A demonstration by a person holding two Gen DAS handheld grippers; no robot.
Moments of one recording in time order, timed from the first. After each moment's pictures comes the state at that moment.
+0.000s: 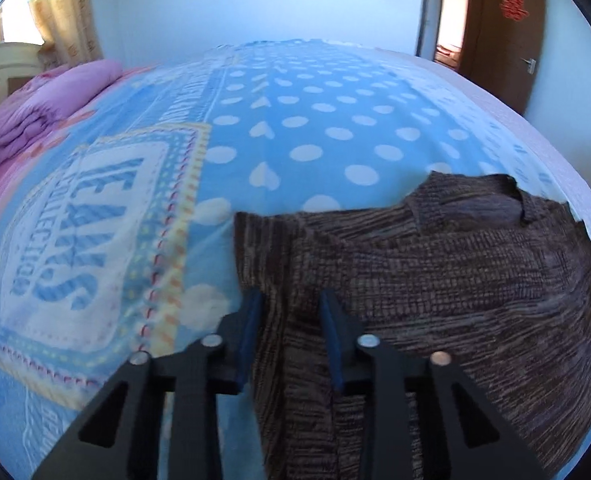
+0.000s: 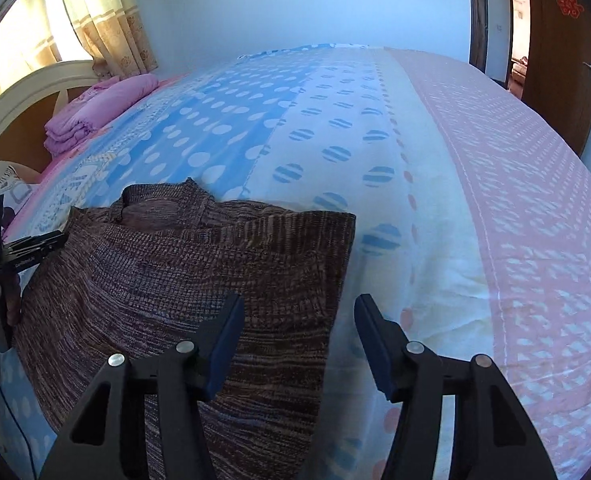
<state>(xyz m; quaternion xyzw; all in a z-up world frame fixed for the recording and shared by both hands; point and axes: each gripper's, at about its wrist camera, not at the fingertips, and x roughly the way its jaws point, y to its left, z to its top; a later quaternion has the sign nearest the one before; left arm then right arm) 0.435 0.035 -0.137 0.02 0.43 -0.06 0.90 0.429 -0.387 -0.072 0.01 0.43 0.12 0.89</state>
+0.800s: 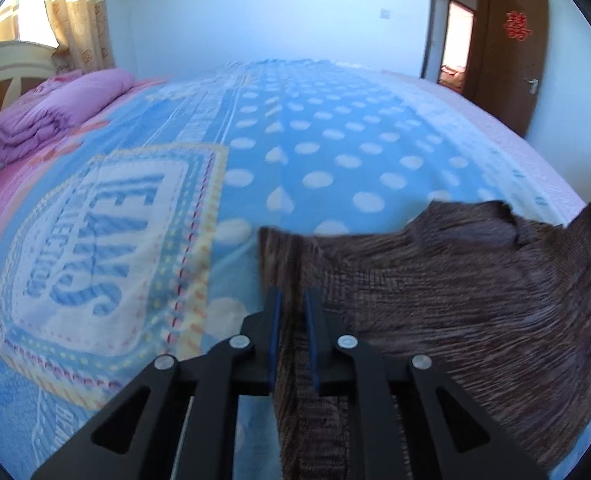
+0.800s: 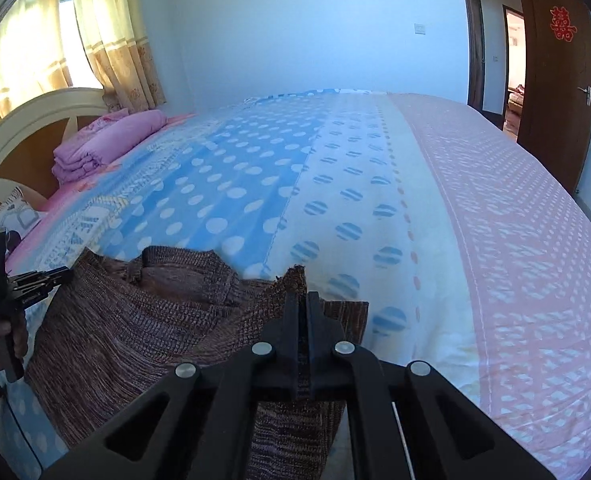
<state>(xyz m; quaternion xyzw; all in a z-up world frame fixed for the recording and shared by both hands) 0.424 0.053 -0.124 -0.01 0.40 -0.04 0.92 0.436 -0.367 -0.032 0.00 0.37 0.13 0.92</state>
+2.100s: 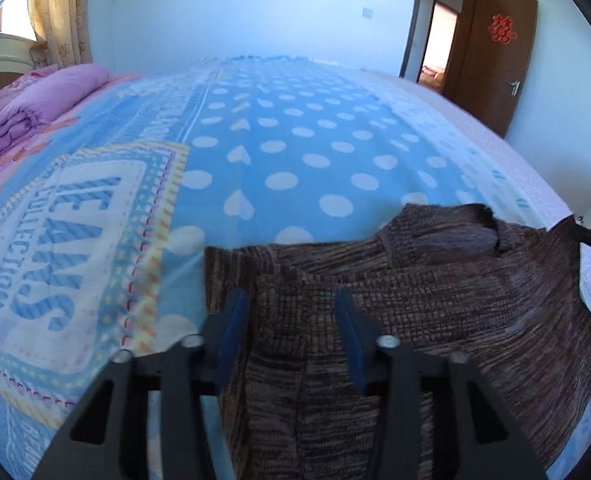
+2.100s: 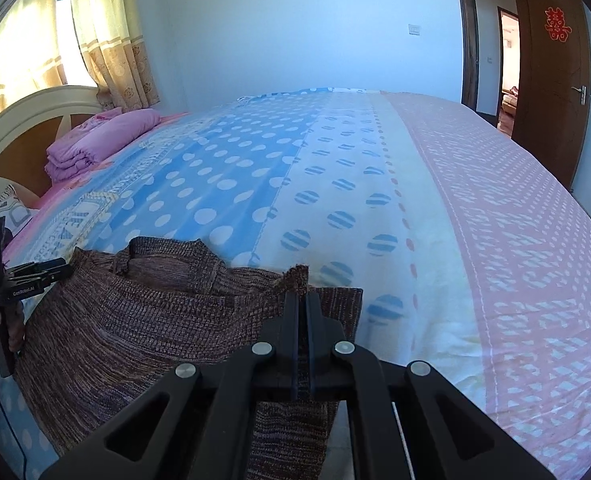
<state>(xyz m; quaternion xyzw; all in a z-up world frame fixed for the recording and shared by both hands) 0.444 0.036 -0.131 -0.02 0.41 -0.08 0.91 0.434 -0.374 -0.045 0.00 0.36 0.11 0.93</state>
